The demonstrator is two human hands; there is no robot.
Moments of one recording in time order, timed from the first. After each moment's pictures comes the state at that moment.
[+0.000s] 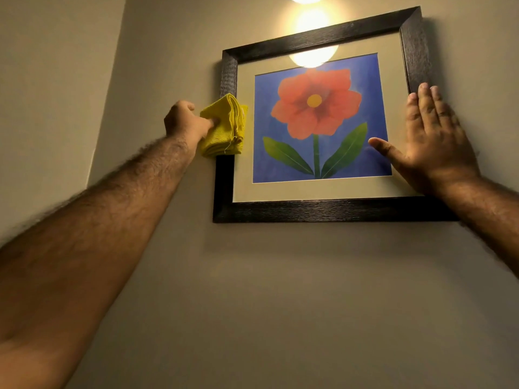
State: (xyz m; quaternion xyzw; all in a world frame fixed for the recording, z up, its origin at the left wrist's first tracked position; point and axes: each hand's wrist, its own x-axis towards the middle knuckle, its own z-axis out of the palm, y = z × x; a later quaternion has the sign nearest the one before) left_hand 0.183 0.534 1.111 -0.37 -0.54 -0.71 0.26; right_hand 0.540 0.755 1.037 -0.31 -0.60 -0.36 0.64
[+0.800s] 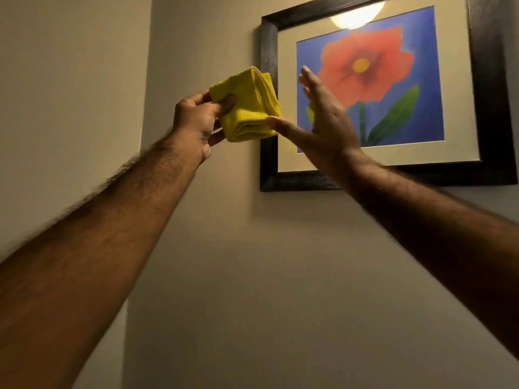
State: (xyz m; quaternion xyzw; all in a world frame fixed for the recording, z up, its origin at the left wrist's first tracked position) left_hand 0.181 0.454 1.036 -0.47 -0.38 -0.80 0.00; right_hand 0.366 0.567 0.999 0.01 -0.78 -0.01 0.63
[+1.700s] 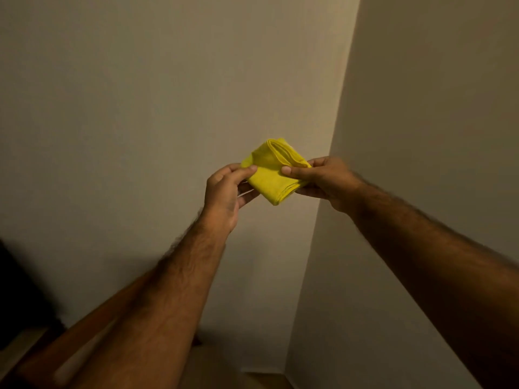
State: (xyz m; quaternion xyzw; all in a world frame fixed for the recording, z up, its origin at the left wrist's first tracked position) left_hand -0.021 0.198 0.593 -0.10 -0.53 -0.84 -0.05; right_hand 0.031 0.397 0.629 -0.09 -0.73 0.67 0.09
